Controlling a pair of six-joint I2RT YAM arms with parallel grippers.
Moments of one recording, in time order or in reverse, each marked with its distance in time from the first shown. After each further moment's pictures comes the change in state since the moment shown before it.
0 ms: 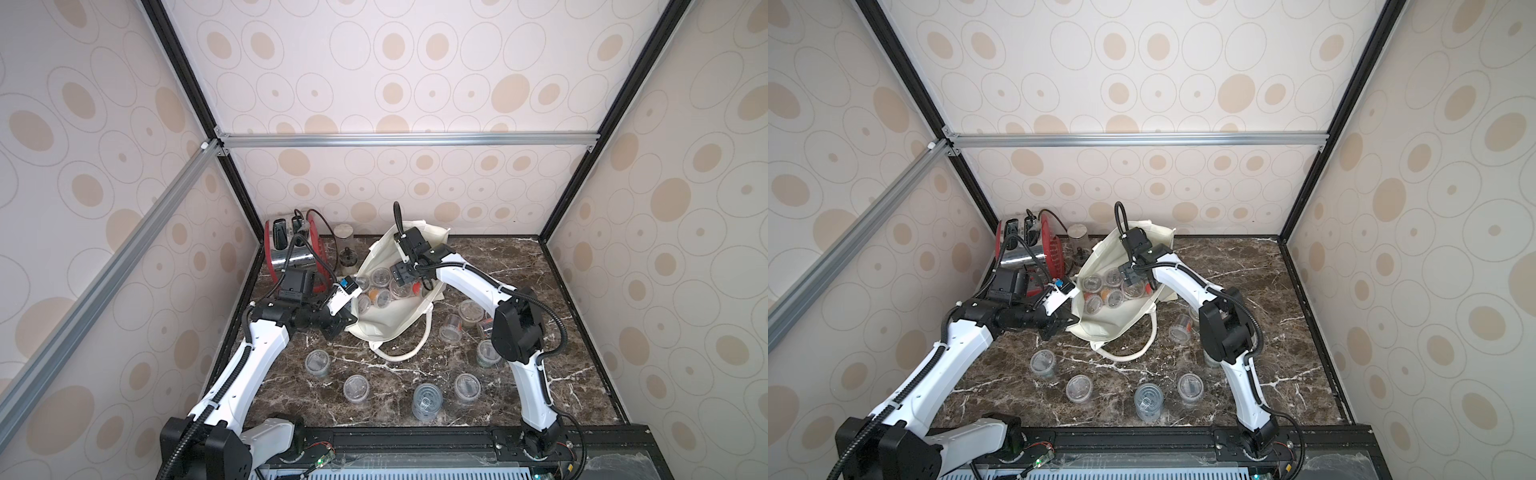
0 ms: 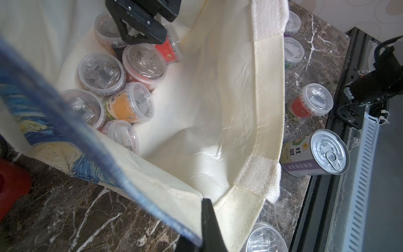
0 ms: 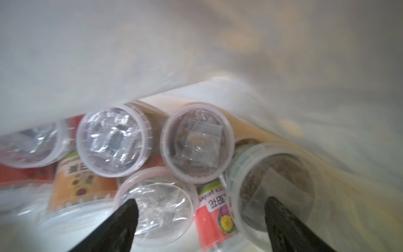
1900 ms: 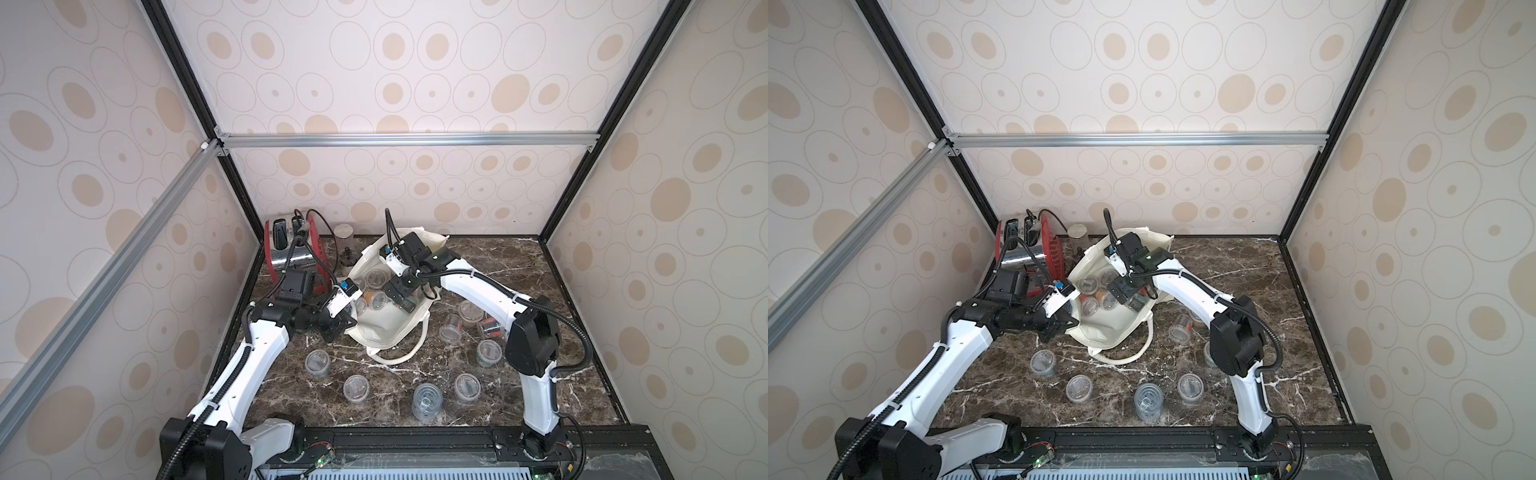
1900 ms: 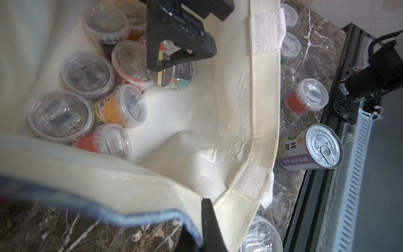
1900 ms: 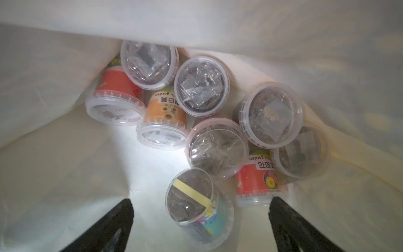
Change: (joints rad) left arm 0.000 -0.001 0.000 -0.034 0.004 0.011; right arm 0.071 -0.148 -0.107 -0.119 -0.107 -0.245
